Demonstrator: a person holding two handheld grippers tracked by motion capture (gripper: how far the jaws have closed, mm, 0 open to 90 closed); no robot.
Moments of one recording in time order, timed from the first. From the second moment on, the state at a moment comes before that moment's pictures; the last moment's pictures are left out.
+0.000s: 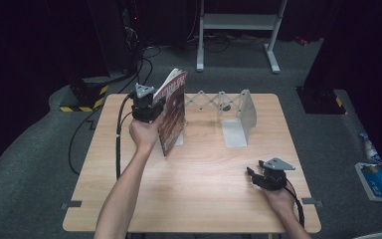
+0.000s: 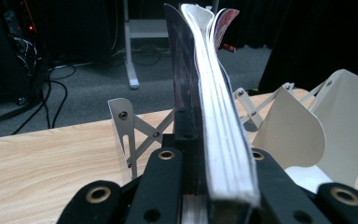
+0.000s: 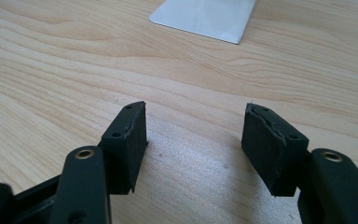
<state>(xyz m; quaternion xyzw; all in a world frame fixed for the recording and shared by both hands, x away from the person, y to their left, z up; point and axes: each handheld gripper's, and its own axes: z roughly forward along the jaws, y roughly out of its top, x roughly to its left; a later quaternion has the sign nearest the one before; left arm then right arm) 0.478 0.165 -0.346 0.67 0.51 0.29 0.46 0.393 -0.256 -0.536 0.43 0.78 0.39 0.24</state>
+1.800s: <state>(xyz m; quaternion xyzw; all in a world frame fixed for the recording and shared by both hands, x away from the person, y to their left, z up) 0.482 0.202 -0.360 0.69 0.53 0.26 0.41 0.393 -0.256 -0.536 0.43 0.78 0.39 0.23</state>
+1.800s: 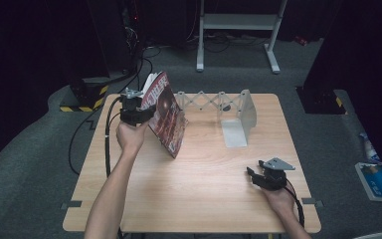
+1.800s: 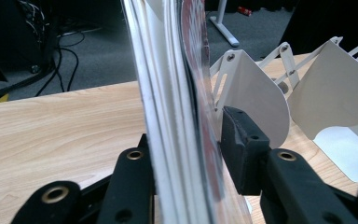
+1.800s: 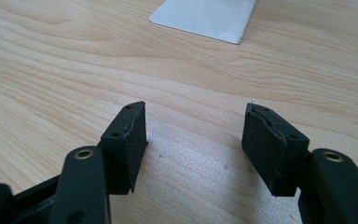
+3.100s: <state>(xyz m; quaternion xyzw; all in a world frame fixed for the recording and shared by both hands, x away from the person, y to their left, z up) 0.457 0.220 -0.341 0.68 0.51 0.27 0.46 0.393 -0.256 -0.536 0.44 0.77 0.39 0.23</state>
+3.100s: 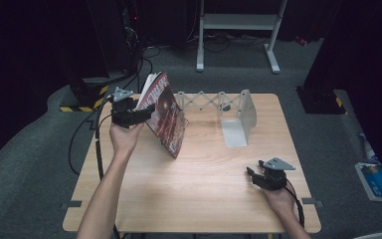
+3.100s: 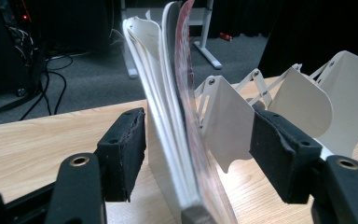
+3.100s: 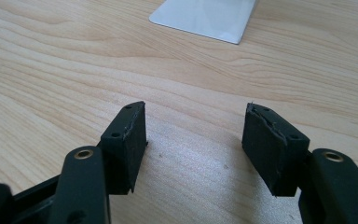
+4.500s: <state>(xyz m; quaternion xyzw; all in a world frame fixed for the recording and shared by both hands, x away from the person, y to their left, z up) 0.425 0.247 -0.344 0.65 0.50 0.27 0.50 0.393 -0.256 -0.536 0.44 0.77 0.39 0.23</state>
